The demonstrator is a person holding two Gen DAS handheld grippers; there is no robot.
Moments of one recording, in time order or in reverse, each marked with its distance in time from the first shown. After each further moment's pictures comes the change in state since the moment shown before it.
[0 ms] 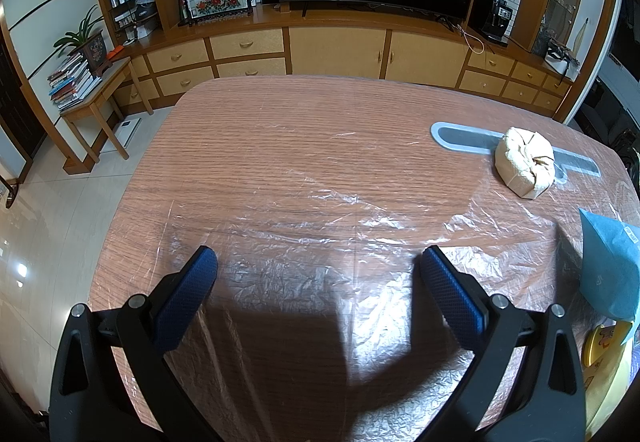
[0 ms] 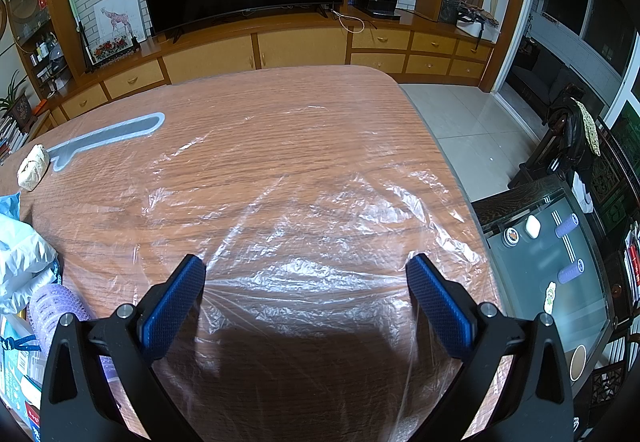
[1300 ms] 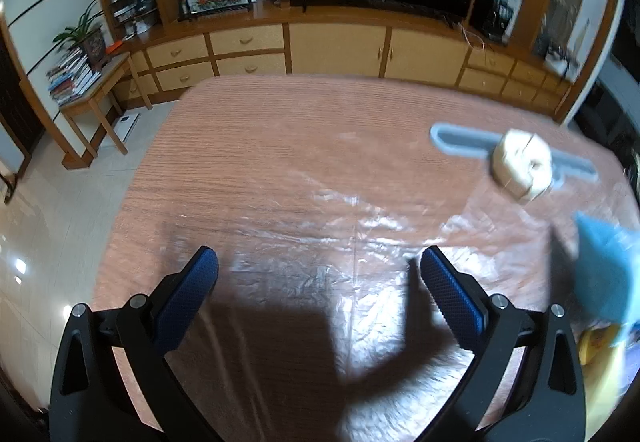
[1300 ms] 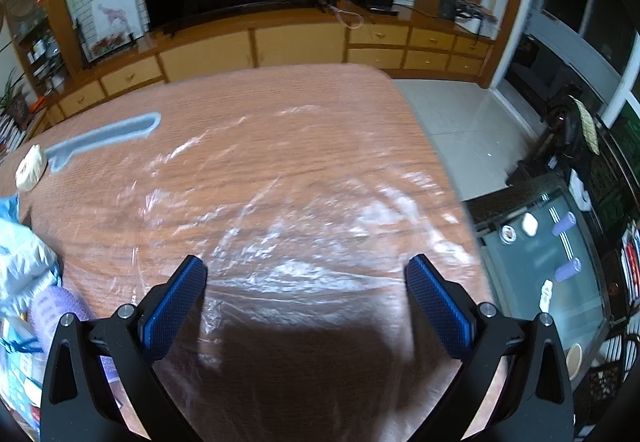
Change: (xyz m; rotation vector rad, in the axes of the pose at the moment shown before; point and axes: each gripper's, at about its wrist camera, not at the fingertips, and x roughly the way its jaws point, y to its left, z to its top) left arm -0.021 0.008 0.007 -0.036 -0.007 -0.034; right arm -0.014 -0.007 0.005 0.020 -0.001 -0.006
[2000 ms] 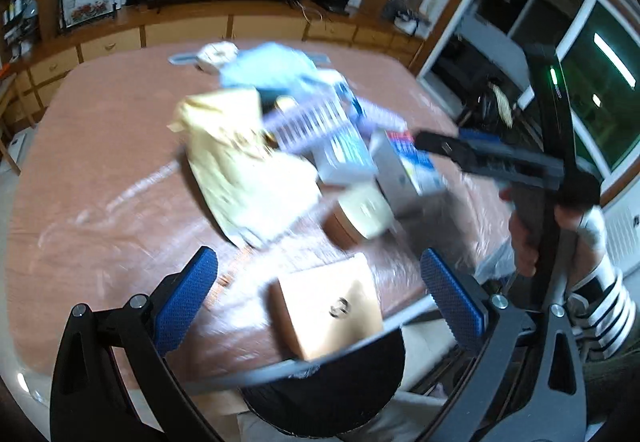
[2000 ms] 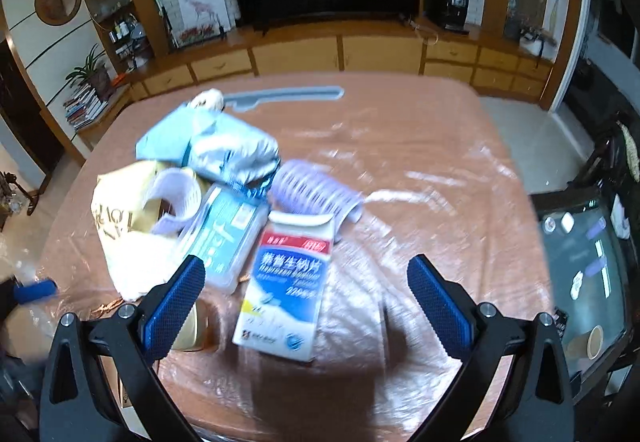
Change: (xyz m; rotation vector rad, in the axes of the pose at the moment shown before) left arm -0.168 -0.121 -0.169 0.240 0.083 -0.440; right arm -0.123 0.086 -0.078 -0.135 0.019 0.238
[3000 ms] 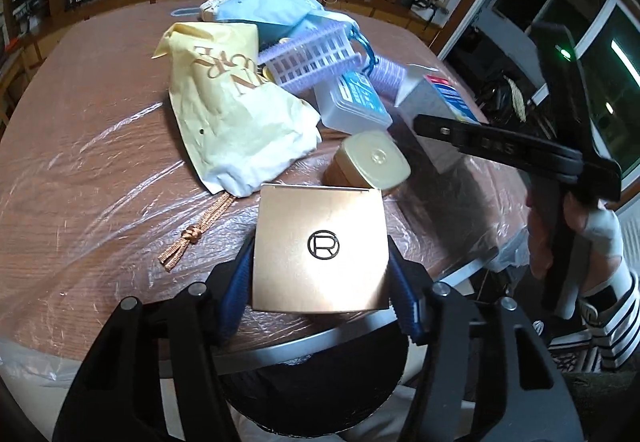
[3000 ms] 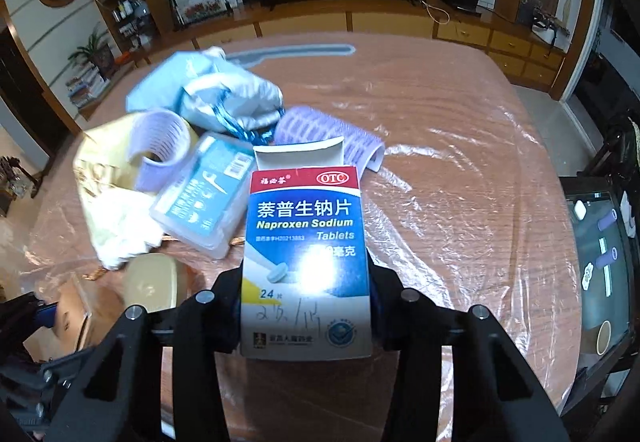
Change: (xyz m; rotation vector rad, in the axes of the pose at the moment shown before) left arm 0.019 0.006 -0.028 -0.082 0.045 0.004; right arm 0.016 -0.001 -0.031 -0.021 0.059 0.035
